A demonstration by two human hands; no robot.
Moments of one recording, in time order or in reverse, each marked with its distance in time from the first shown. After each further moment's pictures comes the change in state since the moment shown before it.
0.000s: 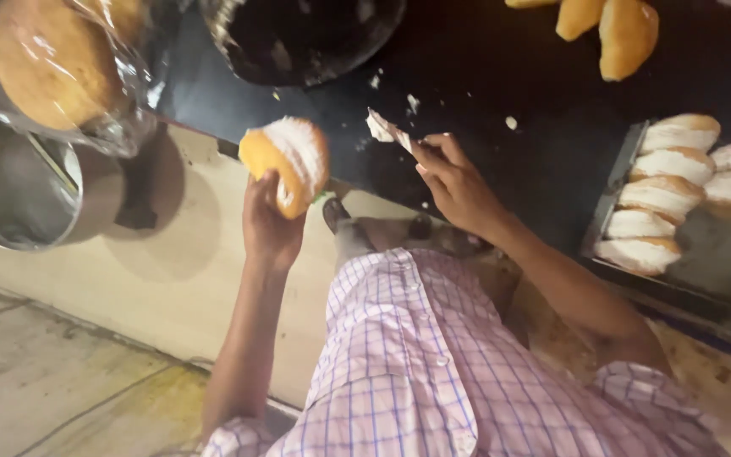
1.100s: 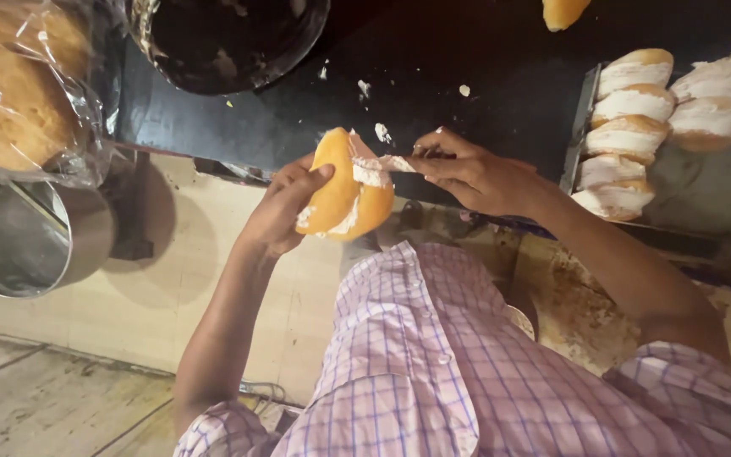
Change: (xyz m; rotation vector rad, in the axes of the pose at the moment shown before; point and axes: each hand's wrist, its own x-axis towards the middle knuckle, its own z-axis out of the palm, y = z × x) left_hand 0.007 -0.015 0.071 0.466 -0.399 -0.503; right_hand -0.047 -0.013 -0.081 0.041 -0.255 -0.111
